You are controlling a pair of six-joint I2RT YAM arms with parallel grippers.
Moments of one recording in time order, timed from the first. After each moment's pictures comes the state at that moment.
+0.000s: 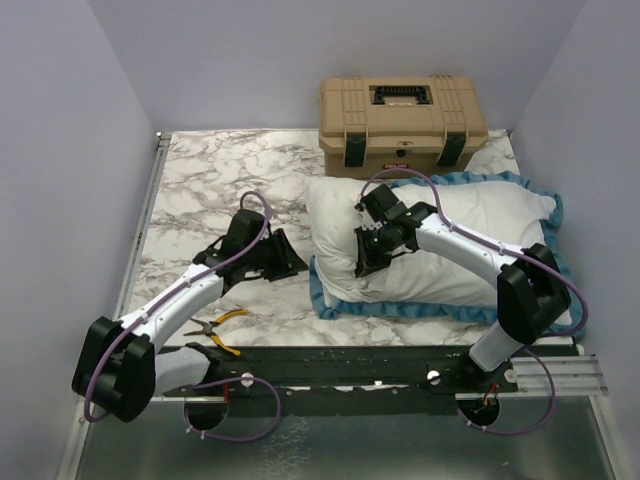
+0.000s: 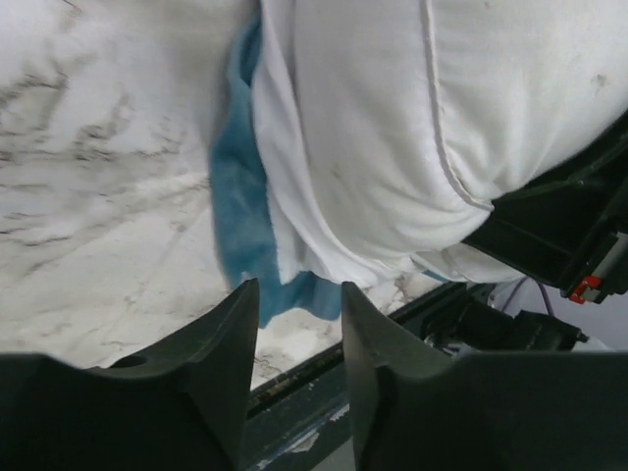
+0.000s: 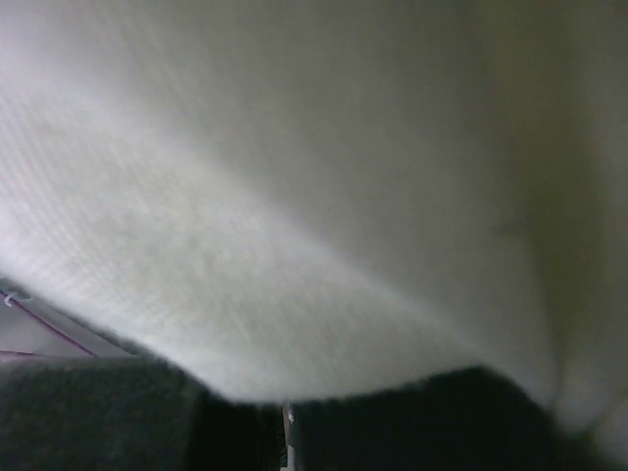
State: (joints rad) left arm -0.43 1.15 0.68 -0.30 0.35 -0.82; right arm 0.65 1.62 1.17 -0.73 -0.22 0.44
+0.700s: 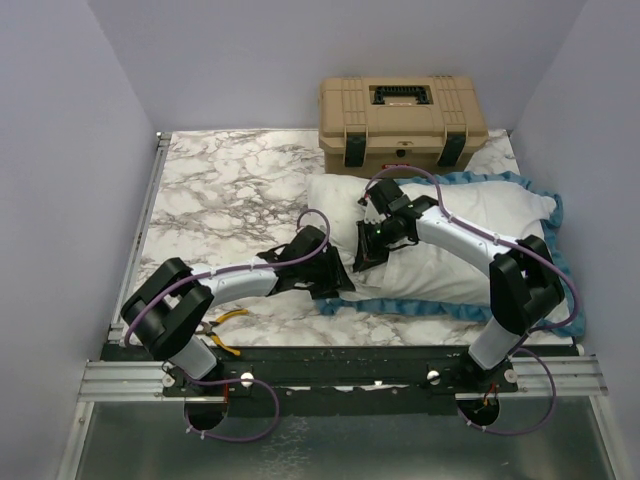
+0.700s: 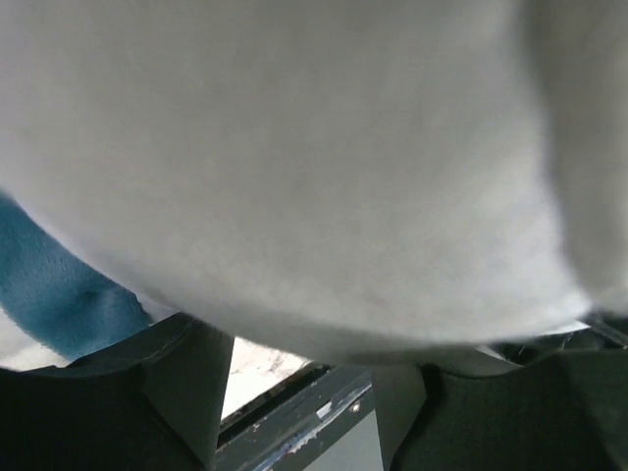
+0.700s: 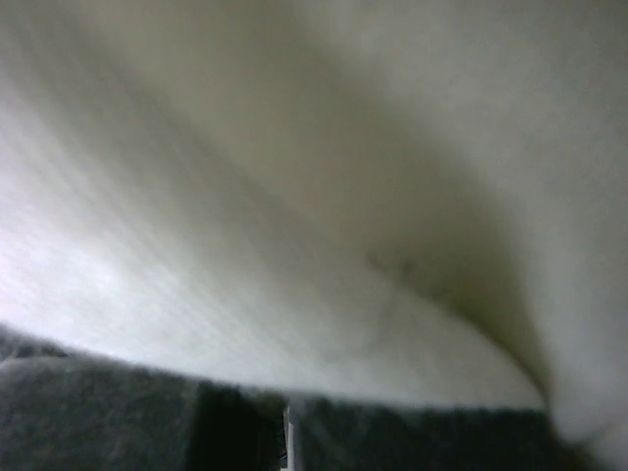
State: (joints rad) left arm -0.81 1.56 0.77 -0.05 0.27 -1.05; right arm 0.58 1.68 1.20 -0.70 -0.36 0.47
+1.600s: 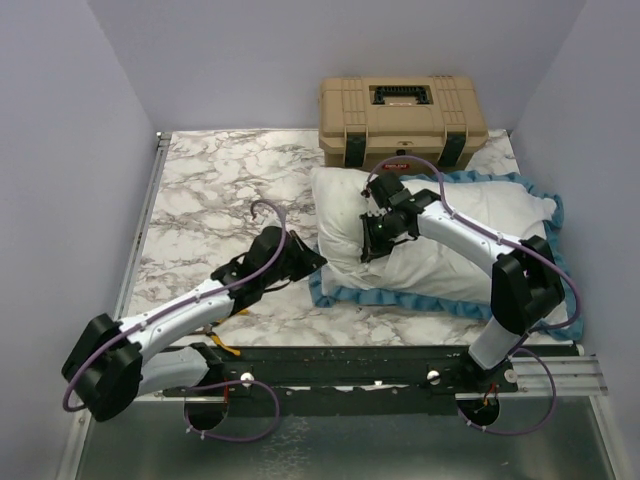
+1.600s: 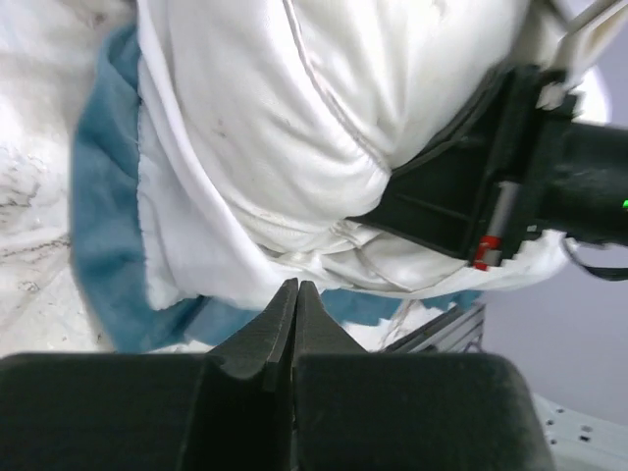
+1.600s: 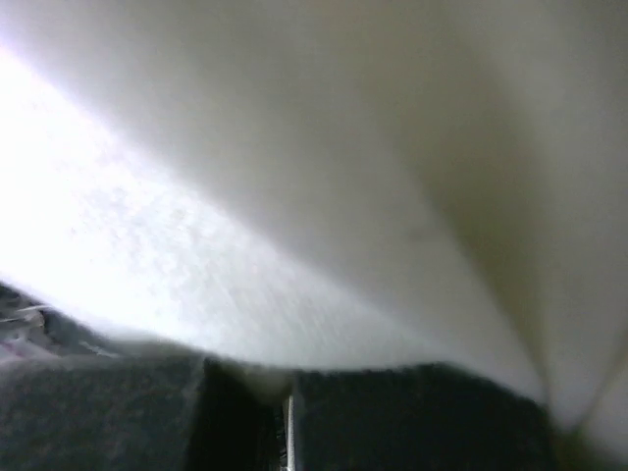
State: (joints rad) left arm -0.76 1.18 0.64 -0.01 -0.01 -1.08; right arm 0.57 1.68 1.25 -0.73 -0.22 0.39
